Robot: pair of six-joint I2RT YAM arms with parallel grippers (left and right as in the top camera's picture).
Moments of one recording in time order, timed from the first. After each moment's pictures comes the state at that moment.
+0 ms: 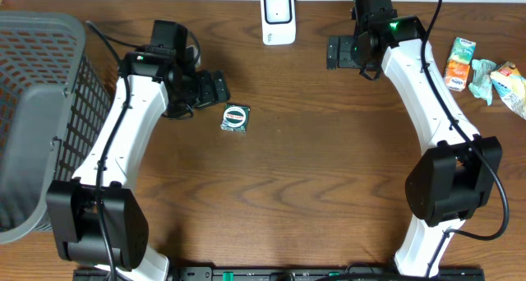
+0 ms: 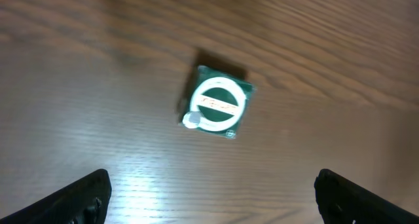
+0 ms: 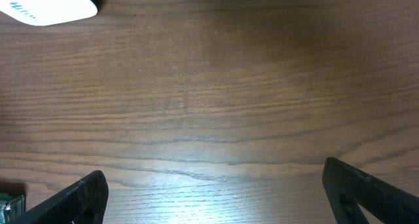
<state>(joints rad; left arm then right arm) -0.14 1.73 1.46 -0.98 0.27 -0.41 0.21 2.01 1.85 -0.97 0.07 0.26</state>
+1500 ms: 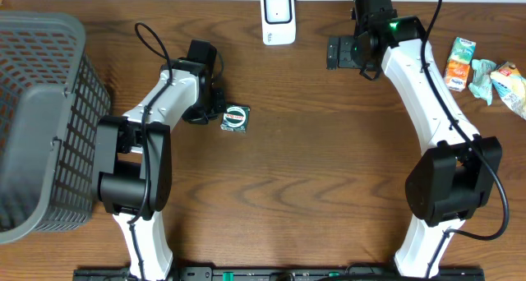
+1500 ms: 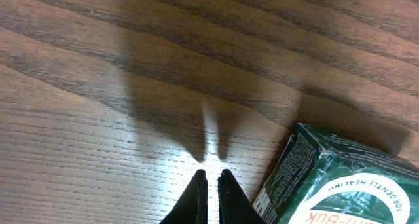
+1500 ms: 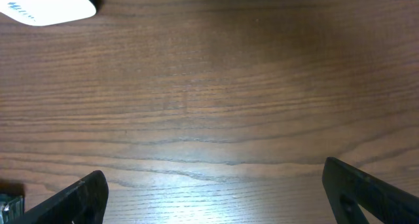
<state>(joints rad) -0.19 2.05 1.43 -0.81 0.05 -0.38 0.21 2.01 1.85 -0.97 0.08 0.26</state>
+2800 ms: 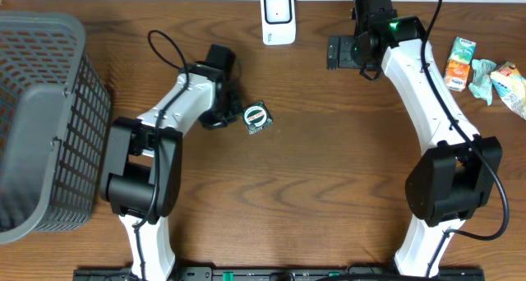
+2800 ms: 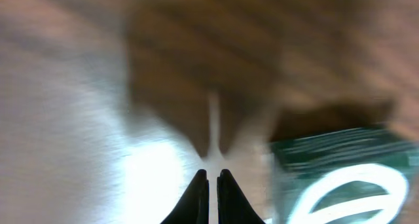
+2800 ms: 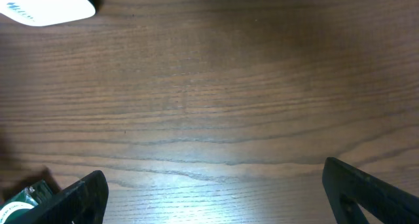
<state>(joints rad) -0.30 2.04 1.42 -0.78 0.11 -0.66 0.21 2.01 1.85 -0.97 0.08 0.26</state>
